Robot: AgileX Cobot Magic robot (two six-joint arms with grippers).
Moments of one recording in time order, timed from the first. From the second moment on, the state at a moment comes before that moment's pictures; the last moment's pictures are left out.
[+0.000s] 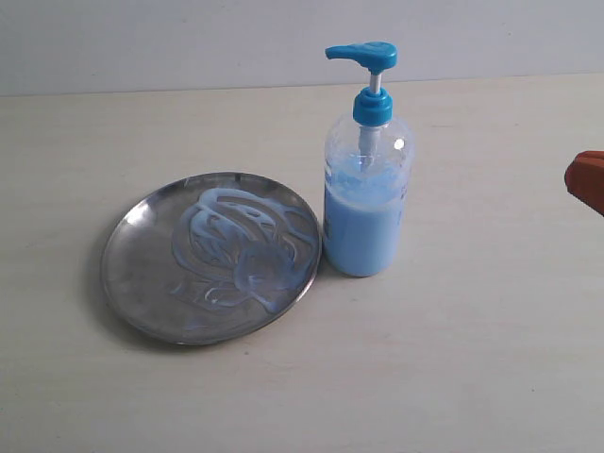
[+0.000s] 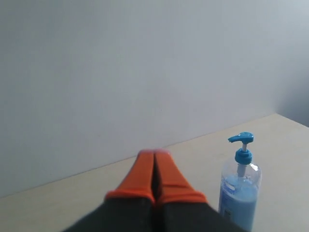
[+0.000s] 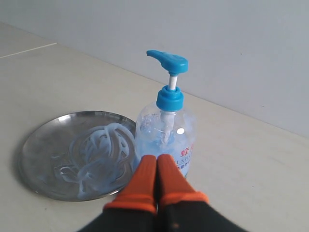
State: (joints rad) left arm -0.47 0.34 -1.01 0.01 0.82 0.03; right arm 0.66 0.44 -0.35 -0.22 0.25 0.13
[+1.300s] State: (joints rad) left arm -0.47 0.22 -0.92 0.02 0.77 0.00; right arm 0.66 0.44 -0.35 -0.22 0.23 0.13
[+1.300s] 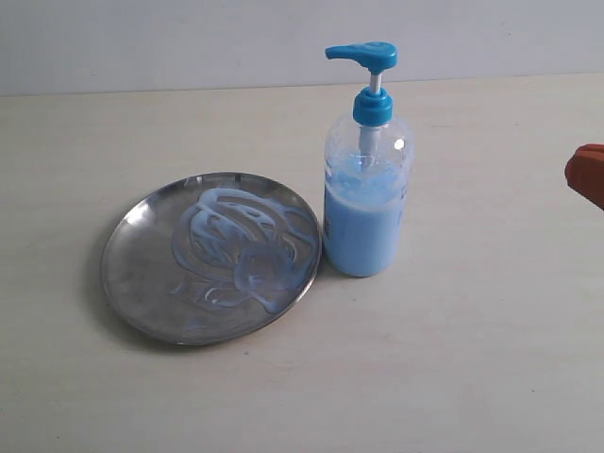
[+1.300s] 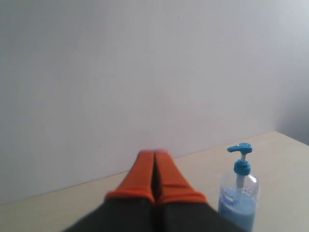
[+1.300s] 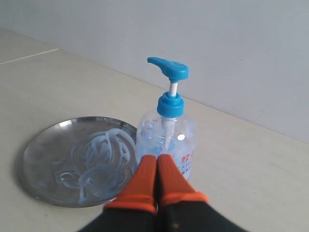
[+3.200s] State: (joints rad) left arm -0.06 0.01 0.00 0.14 0.30 -0.21; right arm 0.66 0.44 -0.35 -0.22 0.23 0.13
